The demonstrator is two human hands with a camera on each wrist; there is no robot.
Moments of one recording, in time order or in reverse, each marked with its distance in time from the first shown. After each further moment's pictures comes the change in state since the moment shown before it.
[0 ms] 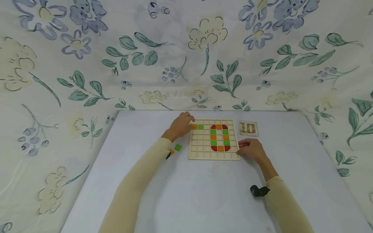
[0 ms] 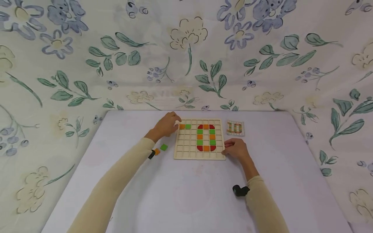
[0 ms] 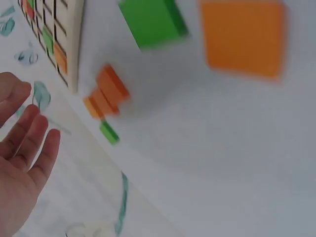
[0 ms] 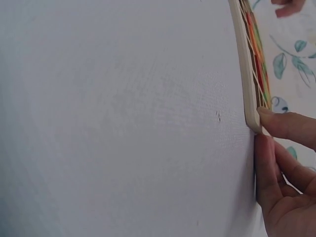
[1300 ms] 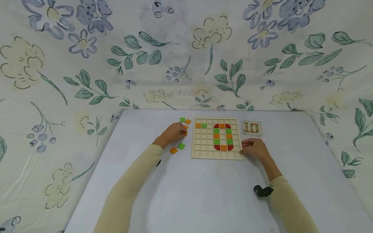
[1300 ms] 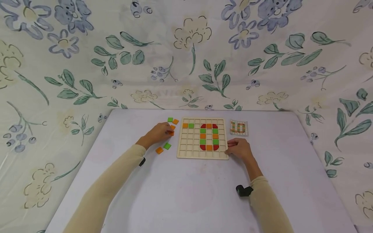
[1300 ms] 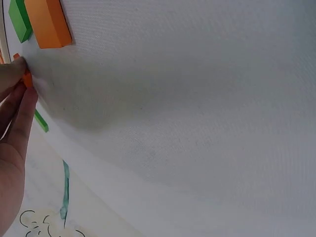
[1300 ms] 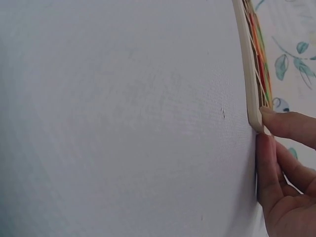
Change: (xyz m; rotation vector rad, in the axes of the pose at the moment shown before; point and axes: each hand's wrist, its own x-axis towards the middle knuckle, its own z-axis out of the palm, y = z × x) left_hand -0.041 -0.037 0.014 -0.082 -0.124 -0.043; right_hand -0.001 0.002 0.000 -0.004 -0.007 -0.025
